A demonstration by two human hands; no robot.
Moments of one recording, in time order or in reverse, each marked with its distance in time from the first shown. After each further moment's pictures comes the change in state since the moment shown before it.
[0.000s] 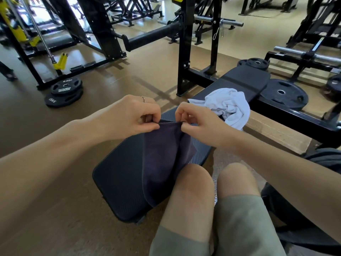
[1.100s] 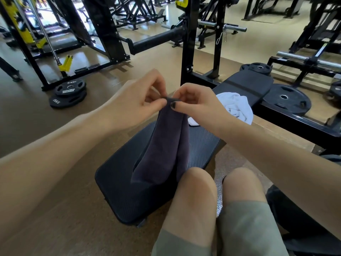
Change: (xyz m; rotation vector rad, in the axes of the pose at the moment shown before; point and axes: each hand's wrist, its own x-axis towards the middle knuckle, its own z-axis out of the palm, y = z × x) left_hand 0.015 0.027 -0.023 -0.276 0.235 -0.340; right_hand 0.032 -0.032 -0.005 0.342 0.178 0.018
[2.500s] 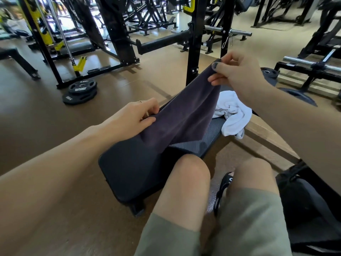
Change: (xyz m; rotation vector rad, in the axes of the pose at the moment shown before) left_hand -0.057 -0.022 0.047 0.224 -0.087 -0.076; right_hand -0.015 -0.017 -0.084 0.053 0.293 0.047
